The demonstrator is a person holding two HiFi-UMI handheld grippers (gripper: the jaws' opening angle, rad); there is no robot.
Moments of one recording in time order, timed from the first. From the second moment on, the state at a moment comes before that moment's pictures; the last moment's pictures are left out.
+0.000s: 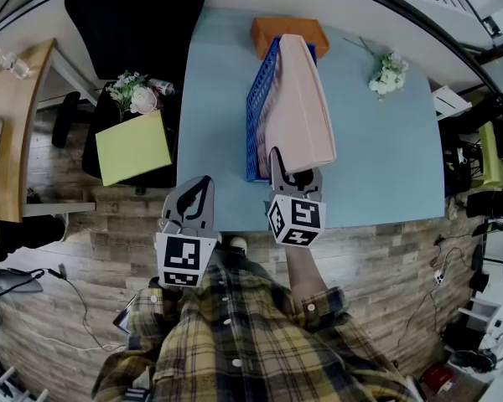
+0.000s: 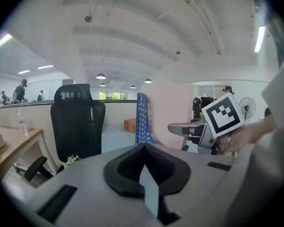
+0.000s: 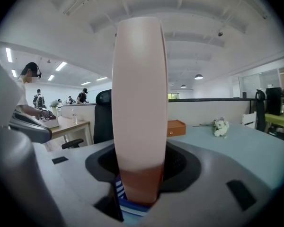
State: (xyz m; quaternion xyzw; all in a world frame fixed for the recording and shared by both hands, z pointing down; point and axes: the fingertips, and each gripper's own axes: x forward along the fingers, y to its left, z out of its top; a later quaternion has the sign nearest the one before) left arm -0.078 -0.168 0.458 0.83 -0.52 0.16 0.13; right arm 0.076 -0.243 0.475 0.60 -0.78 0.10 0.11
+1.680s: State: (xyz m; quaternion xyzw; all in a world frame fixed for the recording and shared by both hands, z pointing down) left arm -0.059 -0.125 0.440 0.83 -0.52 0.15 0.10; right arm 0.094 -0.192 0.451 0.57 -0.81 0.14 0.05
